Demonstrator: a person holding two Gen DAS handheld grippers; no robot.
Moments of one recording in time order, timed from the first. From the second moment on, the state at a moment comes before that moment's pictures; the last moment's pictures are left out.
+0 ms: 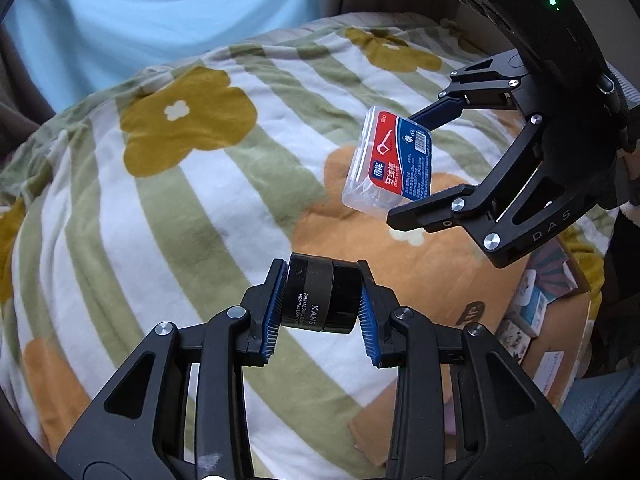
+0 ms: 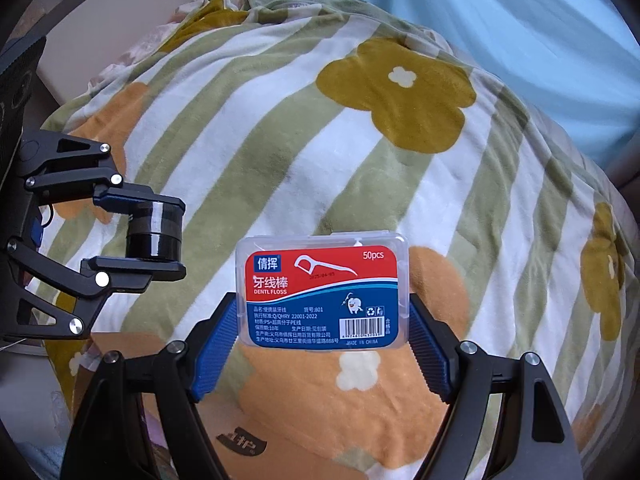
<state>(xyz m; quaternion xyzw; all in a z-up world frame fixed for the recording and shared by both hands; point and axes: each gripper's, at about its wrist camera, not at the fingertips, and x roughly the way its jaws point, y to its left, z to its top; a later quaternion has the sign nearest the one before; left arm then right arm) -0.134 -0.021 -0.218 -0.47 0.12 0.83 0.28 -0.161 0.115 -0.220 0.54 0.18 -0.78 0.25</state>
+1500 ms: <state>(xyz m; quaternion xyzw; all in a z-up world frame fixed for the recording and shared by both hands) 0.082 0.020 -0.275 -0.55 -0.04 0.83 0.06 0.063 0.212 -0.264 0.60 -0.01 -0.79 0.13</state>
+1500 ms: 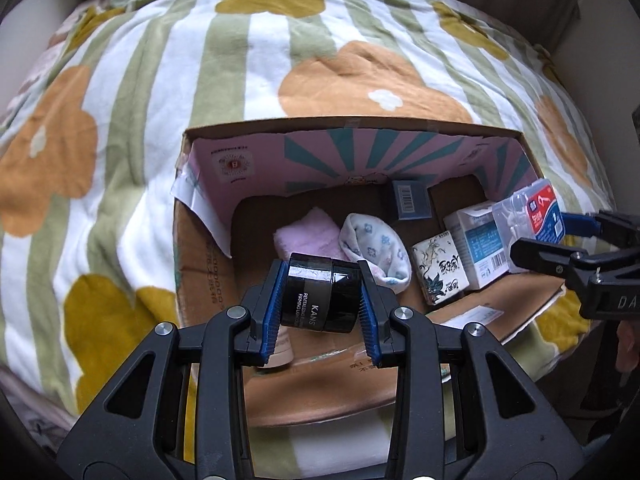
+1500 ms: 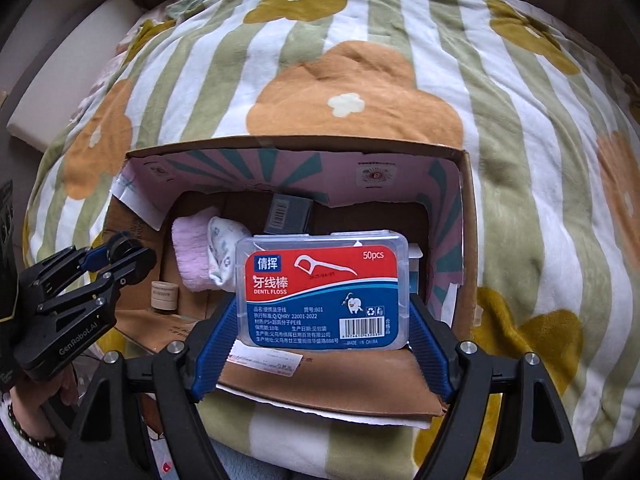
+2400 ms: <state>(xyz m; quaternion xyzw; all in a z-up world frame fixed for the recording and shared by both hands) 0.075 0.022 -0.269 -0.56 -0.05 0.82 0.05 0.062 0.230 -0.266 0.59 -0.04 -0.80 0.06</state>
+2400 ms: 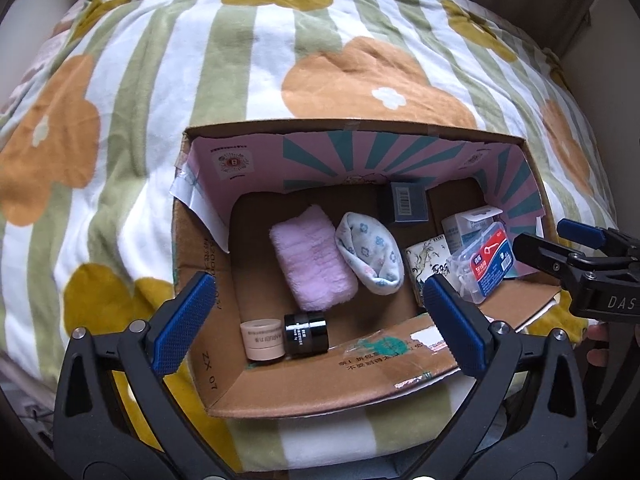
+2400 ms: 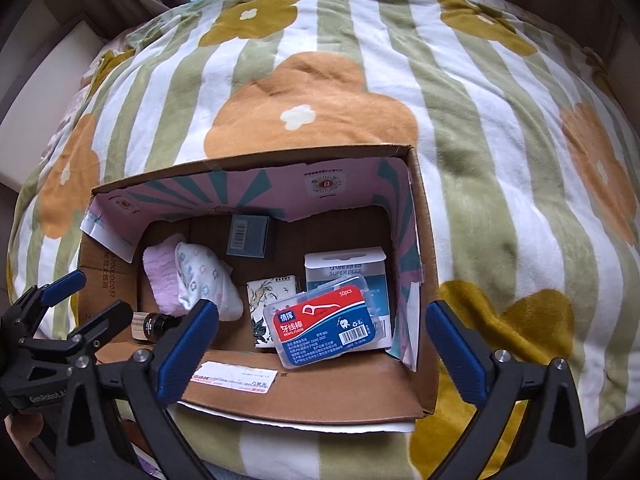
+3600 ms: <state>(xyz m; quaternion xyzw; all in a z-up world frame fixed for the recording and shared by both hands) 0.059 -0.005 -0.091 -0.46 -0.04 0.89 0.00 0.050 0.223 -0.104 0.49 -0.02 -0.87 0.04</state>
